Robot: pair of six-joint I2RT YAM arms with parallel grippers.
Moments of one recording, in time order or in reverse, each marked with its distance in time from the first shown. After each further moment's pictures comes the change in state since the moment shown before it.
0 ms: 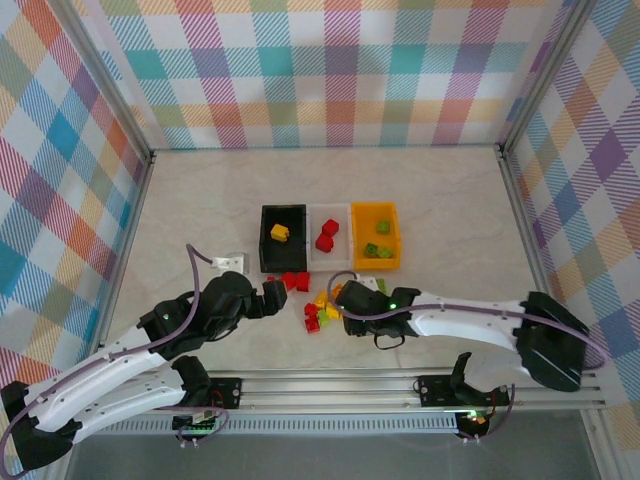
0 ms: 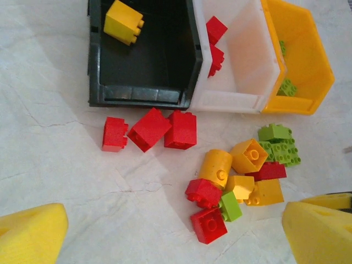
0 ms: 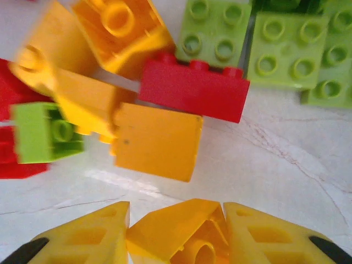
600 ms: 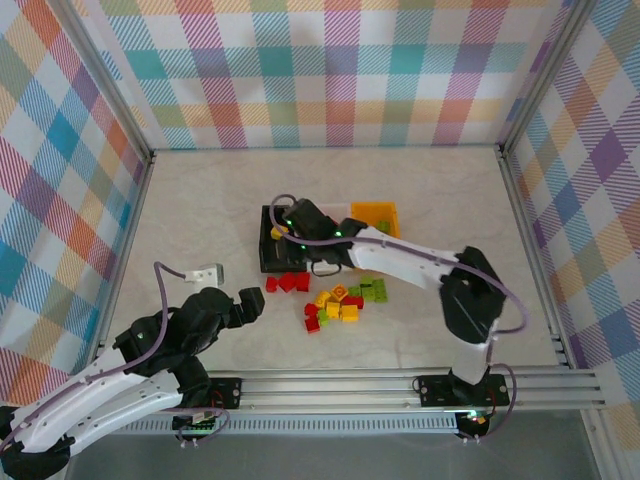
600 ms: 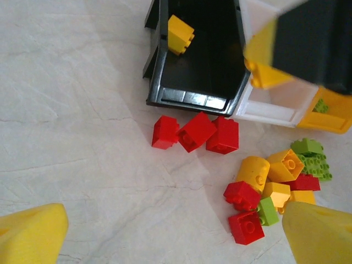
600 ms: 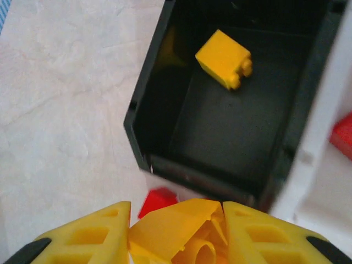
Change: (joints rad) left arm 0.000 -0.188 -0.069 -0.147 -0.094 -0.064; right arm -0.190 0.628 0.837 0.081 -0.174 -0.233
